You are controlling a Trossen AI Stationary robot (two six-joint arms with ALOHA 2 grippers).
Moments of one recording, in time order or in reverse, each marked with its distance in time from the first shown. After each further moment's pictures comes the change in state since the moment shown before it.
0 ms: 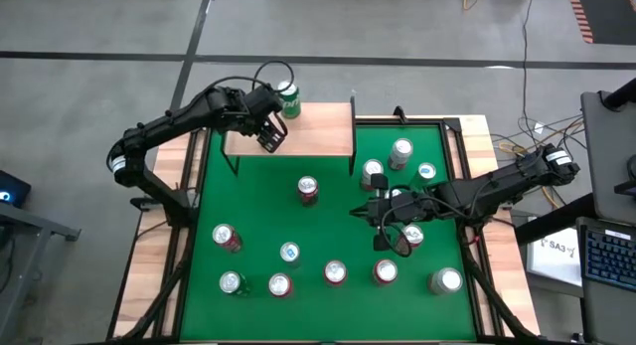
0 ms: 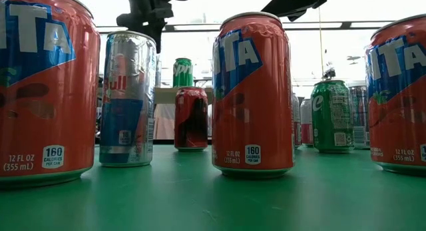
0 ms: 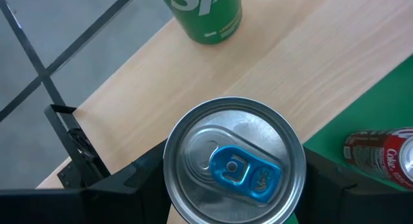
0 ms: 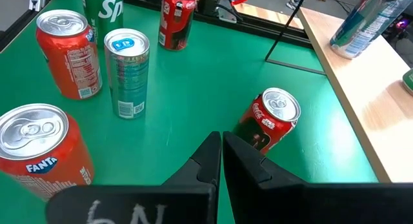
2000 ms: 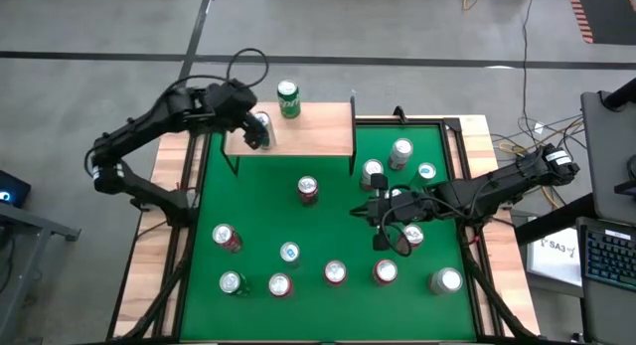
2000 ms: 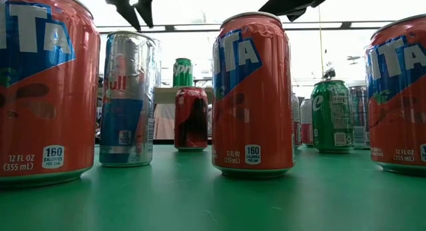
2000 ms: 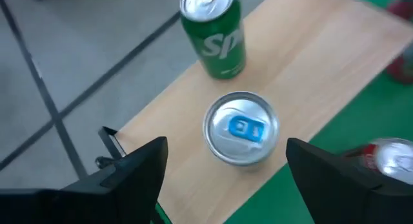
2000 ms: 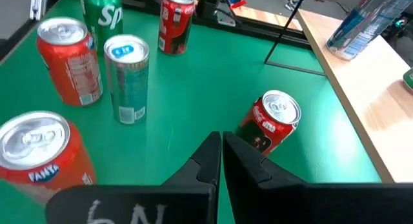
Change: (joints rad) left arm -0.066 -0.183 0.023 0.017 -0.082 0.064; right arm 0.000 0.002 0.000 0.021 0.001 0.026
